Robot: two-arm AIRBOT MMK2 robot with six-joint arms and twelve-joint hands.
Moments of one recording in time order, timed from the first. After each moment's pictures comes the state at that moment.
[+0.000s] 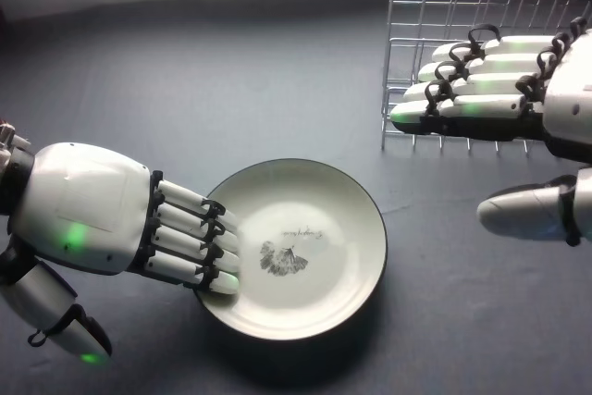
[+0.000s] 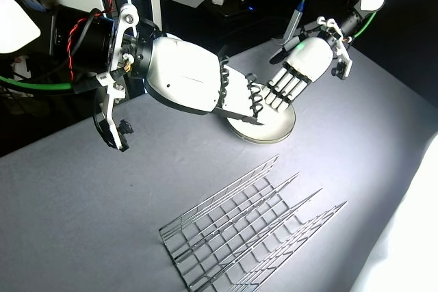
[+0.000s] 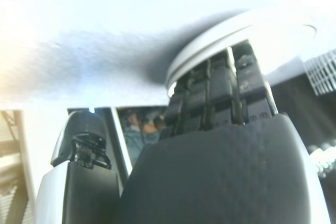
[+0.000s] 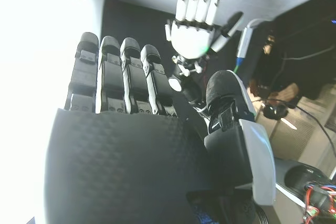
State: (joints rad) left arm 0.53 -1.08 1.52 1.75 -1.10 -0.02; right arm -0.42 -0.67 0.78 -0.68 0.47 -0.33
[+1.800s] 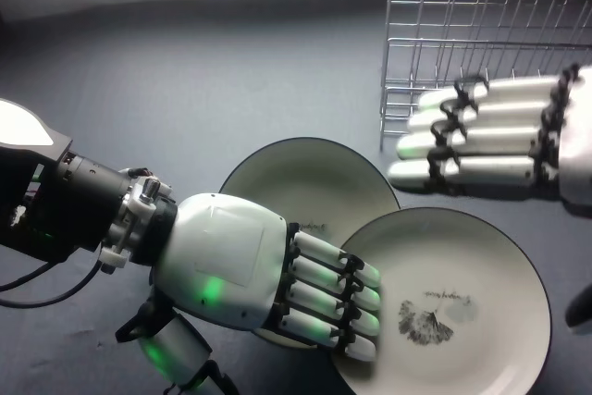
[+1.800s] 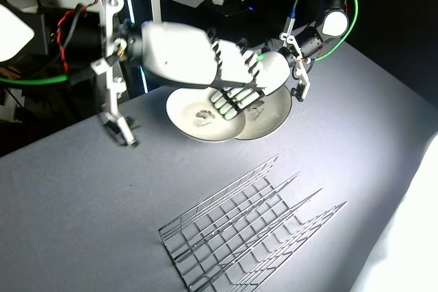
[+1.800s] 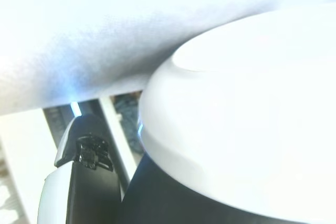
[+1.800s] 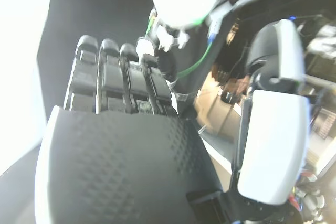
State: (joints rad) left arm 0.54 -1.23 1.42 1.69 -1.01 0.00; right arm -0.49 -0.68 0.82 -0.81 0.63 -0.36
